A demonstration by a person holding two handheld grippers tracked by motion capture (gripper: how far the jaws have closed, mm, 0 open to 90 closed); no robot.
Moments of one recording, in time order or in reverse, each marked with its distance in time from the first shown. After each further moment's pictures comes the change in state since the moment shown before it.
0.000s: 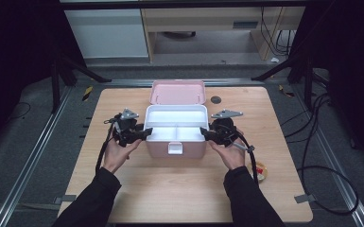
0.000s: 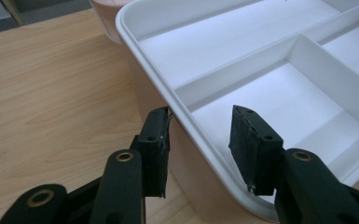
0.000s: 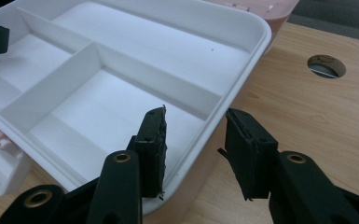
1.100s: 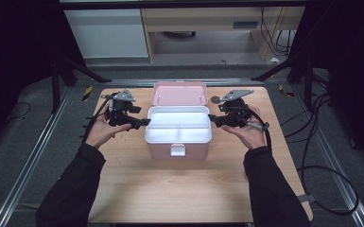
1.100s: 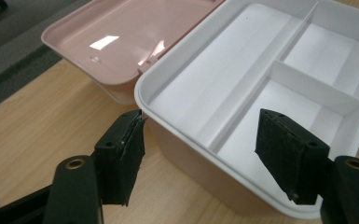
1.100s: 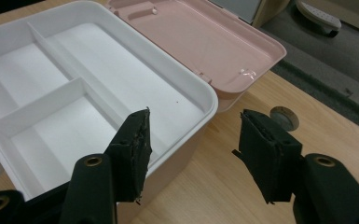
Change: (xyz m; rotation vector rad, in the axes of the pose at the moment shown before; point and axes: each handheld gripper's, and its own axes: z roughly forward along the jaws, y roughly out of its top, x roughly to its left) left arm 0.036 0.064 -0.016 0.057 -0.190 0.314; right arm -0.039 0.054 -0.027 0.016 0.054 -0.255
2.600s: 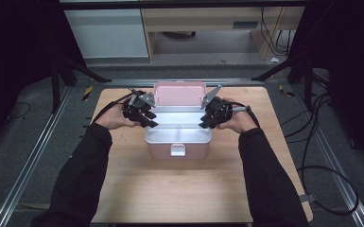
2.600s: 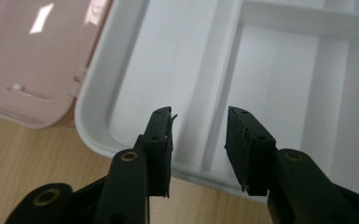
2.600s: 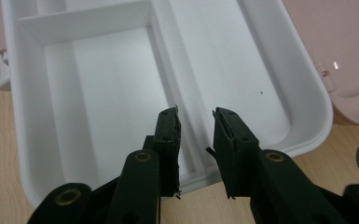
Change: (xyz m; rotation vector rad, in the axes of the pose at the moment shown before) left arm 0.001 0.026 0.050 0.317 -0.188 0.371; right arm -0.001 0.017 0.058 0.268 0.349 -0.368
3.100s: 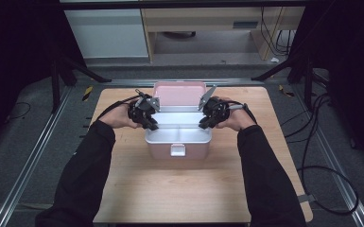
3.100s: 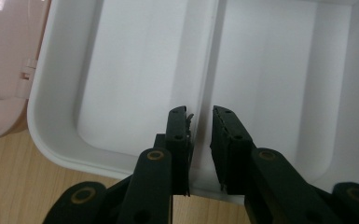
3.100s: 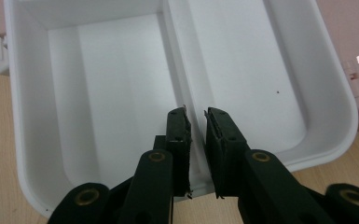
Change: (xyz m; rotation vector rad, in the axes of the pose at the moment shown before) left arm 0.003 0.007 0.012 0.086 -0.075 0.054; right arm -0.004 0.006 0.008 0.064 0.057 -0.043
